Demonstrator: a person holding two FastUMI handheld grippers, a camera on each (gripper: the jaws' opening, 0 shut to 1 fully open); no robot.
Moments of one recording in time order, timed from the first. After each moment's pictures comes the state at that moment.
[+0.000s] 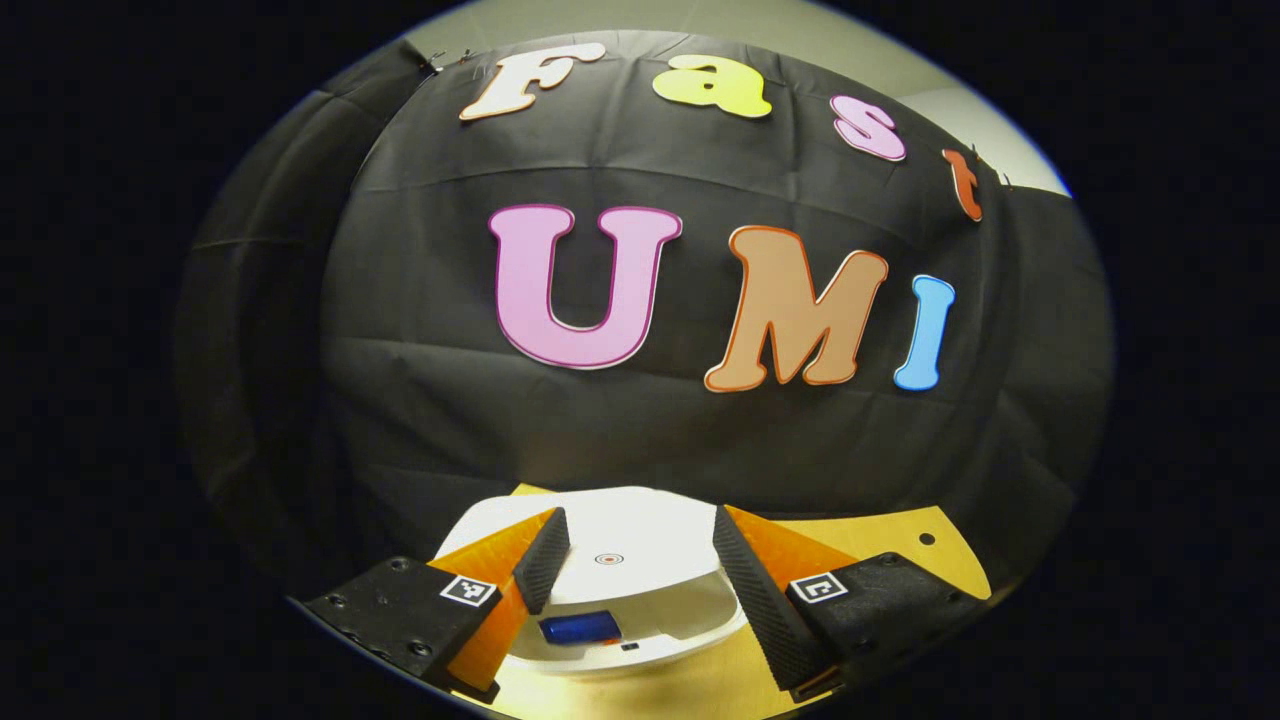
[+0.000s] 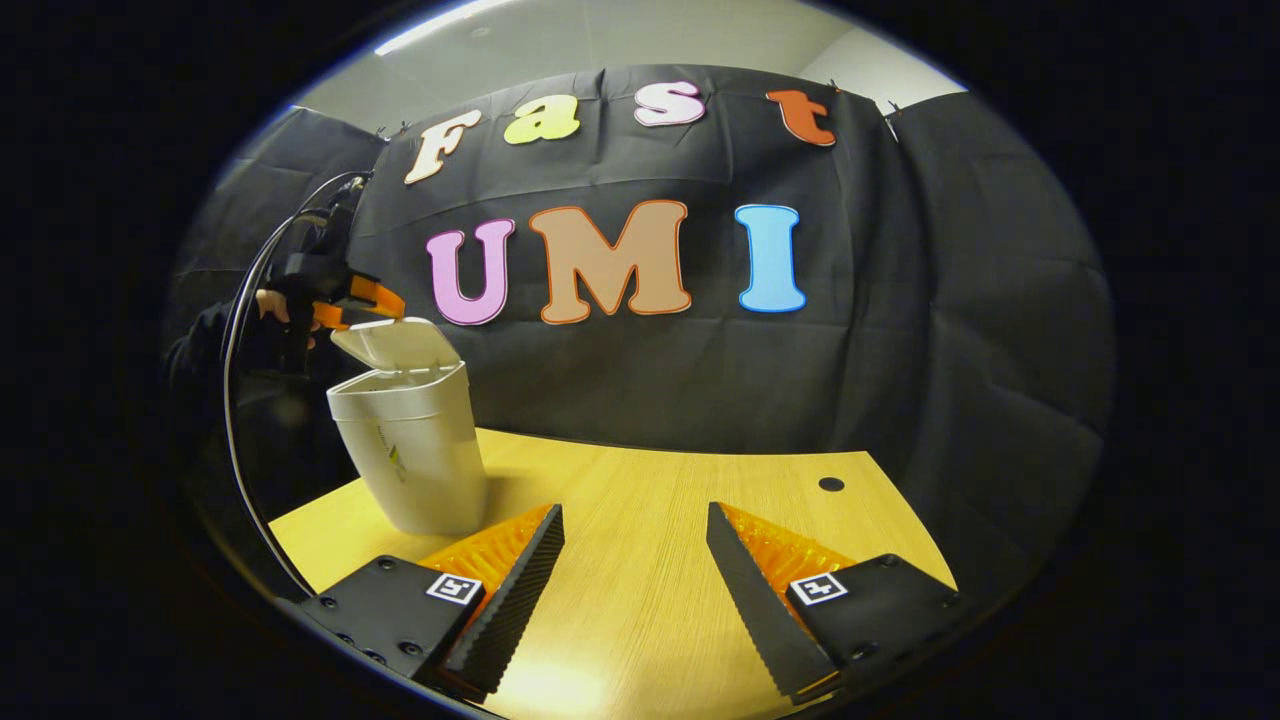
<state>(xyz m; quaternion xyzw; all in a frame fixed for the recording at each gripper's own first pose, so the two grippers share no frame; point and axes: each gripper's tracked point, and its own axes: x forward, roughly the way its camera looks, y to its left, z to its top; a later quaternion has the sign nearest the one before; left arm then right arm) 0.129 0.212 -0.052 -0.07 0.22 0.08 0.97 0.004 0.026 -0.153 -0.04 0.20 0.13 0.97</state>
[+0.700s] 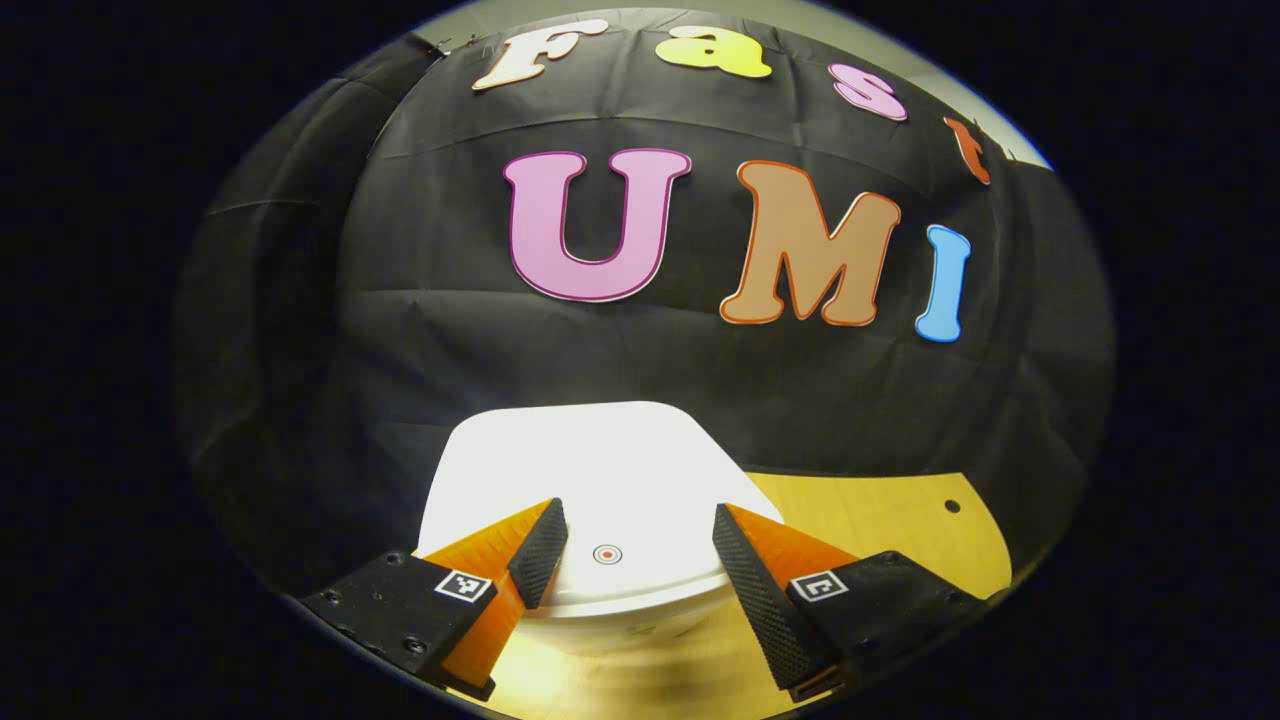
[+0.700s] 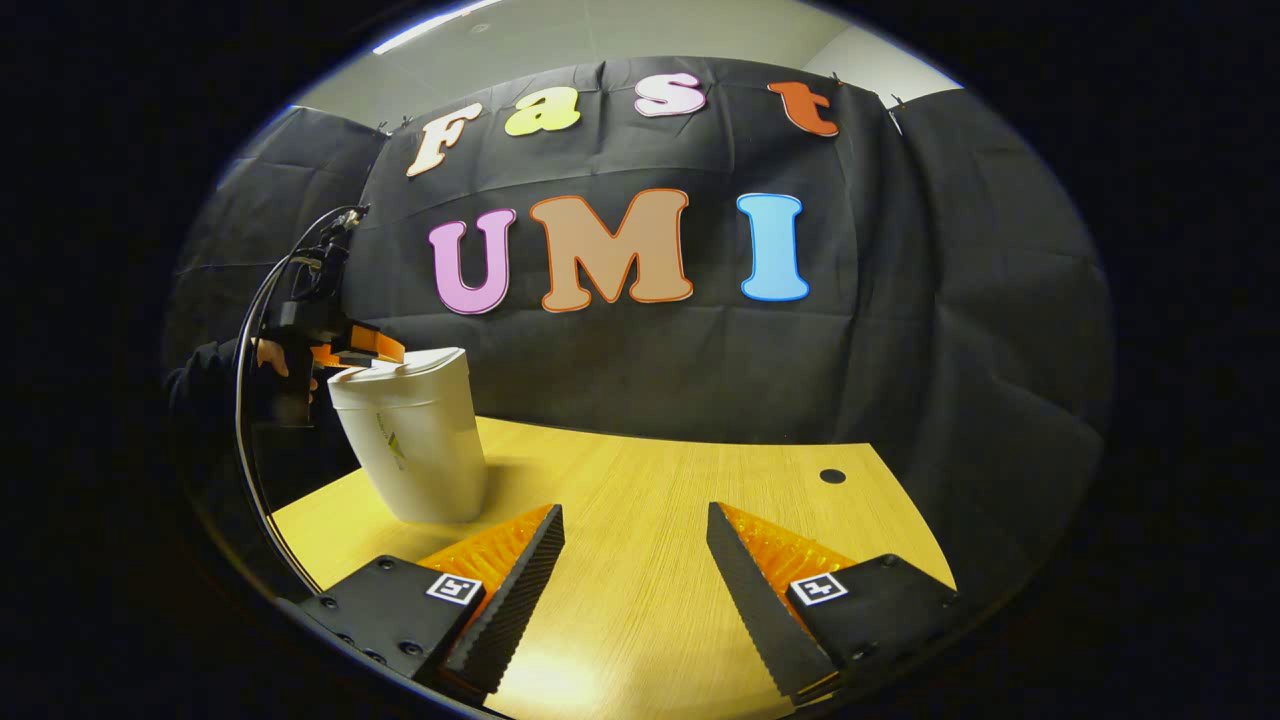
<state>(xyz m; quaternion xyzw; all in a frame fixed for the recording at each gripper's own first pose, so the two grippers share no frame) 0.095 0.202 -0.121 -0.05 0.26 0.10 0.96 0.003 0.014 -0.169 -0.04 0.22 0.13 0.97</state>
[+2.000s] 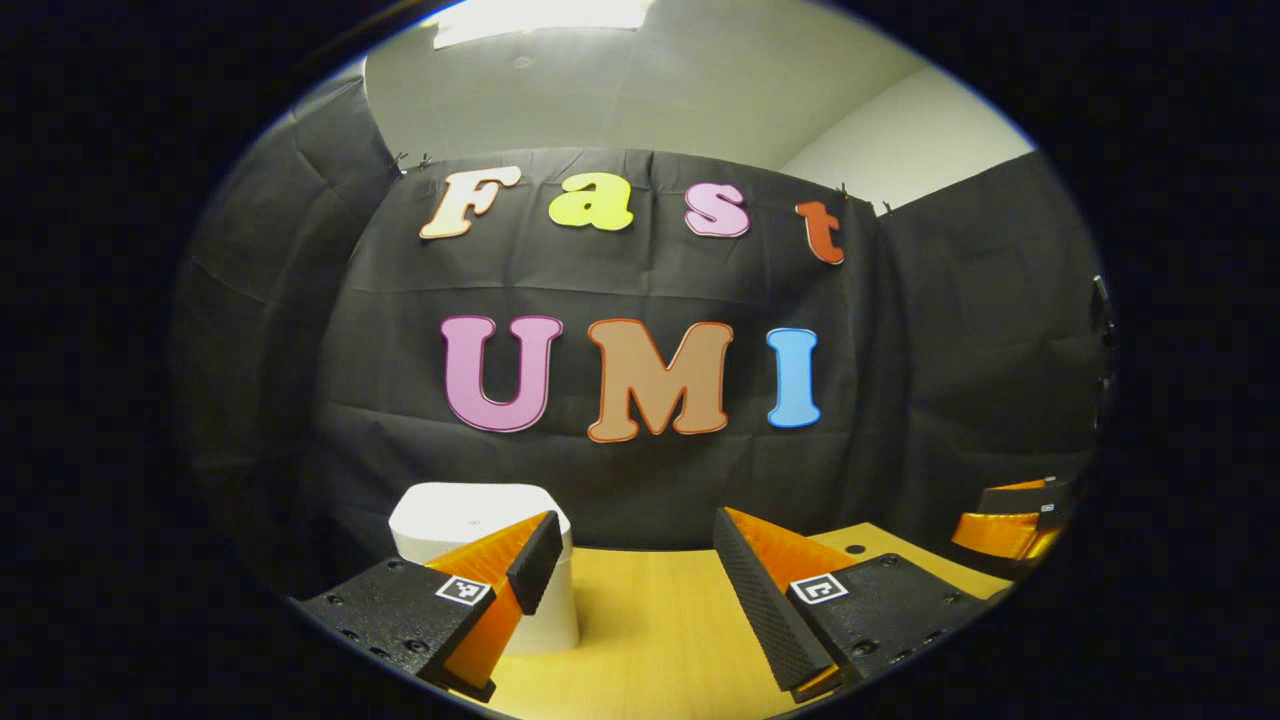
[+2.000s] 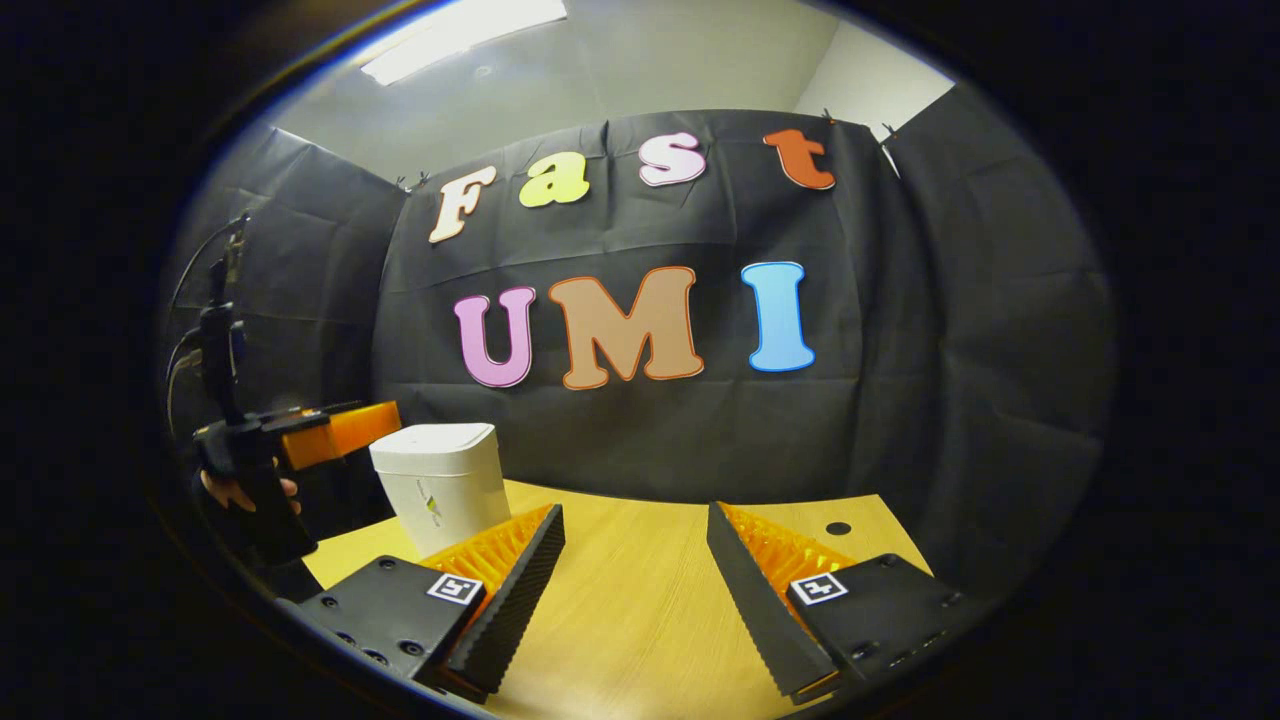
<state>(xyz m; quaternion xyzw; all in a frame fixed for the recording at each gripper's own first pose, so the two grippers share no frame) -0.026 0.021 -0.009 -0.03 0.03 0.00 1.00 -0.013 0.007 -0.080 0.00 0.11 0.16 0.98</state>
